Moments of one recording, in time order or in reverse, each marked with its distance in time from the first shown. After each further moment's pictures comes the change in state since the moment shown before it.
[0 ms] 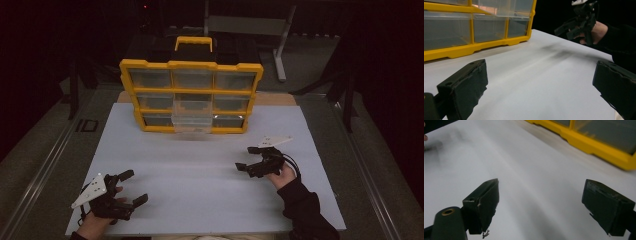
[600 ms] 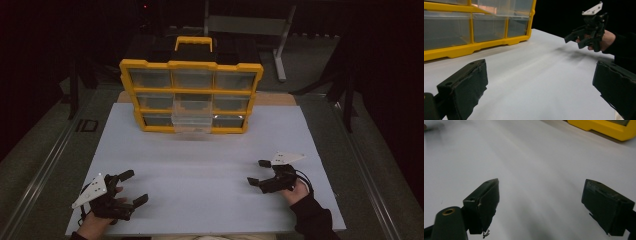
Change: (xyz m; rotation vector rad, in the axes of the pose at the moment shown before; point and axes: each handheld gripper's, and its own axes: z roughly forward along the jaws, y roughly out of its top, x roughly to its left) left arm 0.000 0.000 0.001 0.006 0.000 0.003; right arm 0.004 -0.049 -0.027 -0.010 -0.014 -0.037
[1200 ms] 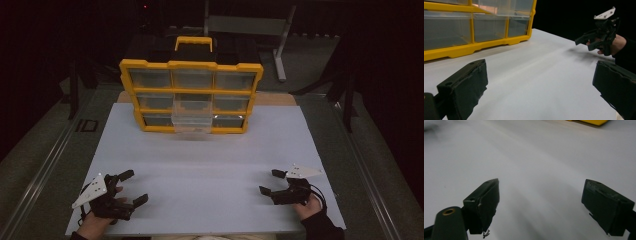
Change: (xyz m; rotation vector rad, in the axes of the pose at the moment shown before) left arm 0.000 0.000 0.000 -0.002 0.002 -0.001; right arm 0.009 -0.038 -0.033 -0.046 -0.086 0.059
